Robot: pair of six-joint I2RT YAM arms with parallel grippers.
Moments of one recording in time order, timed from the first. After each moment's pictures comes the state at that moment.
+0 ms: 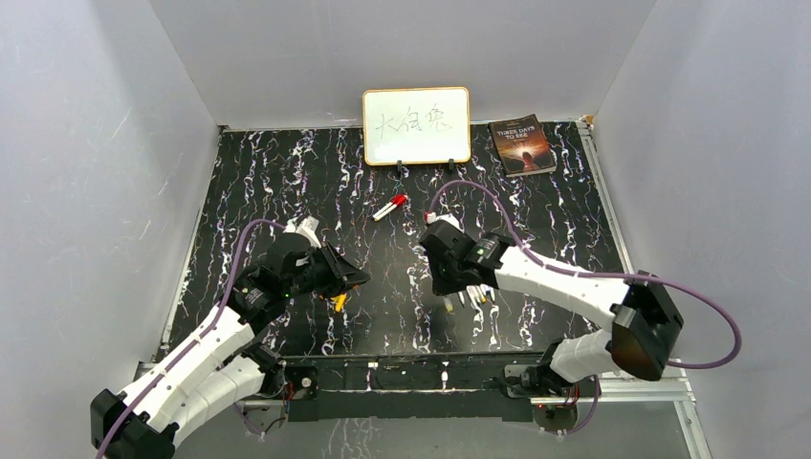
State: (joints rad) left arm -0.60 0.78 0.60 -0.43 0.22 -1.10; right arm 0.92 1.35 0.99 -0.72 0.13 0.64
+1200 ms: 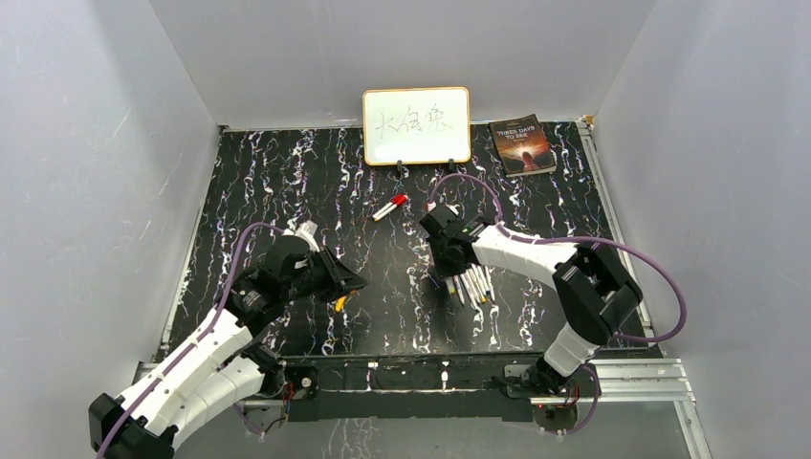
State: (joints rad) left arm -0.60 0.76 0.60 -0.49 0.22 -1.10; right arm 0.73 1.63 1.03 -0.58 0.13 0.47
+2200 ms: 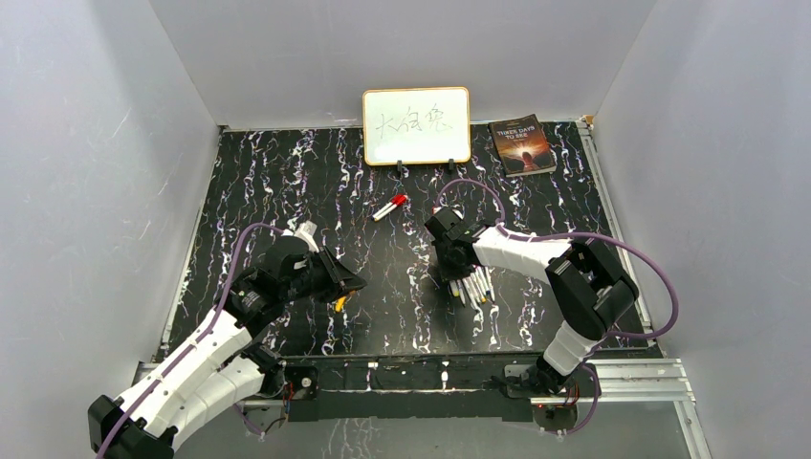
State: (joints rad) left arm -0.60 0.75 0.60 -0.50 0.22 -1.10; right arm 0.69 1.66 0.97 -0.53 0.12 0.47
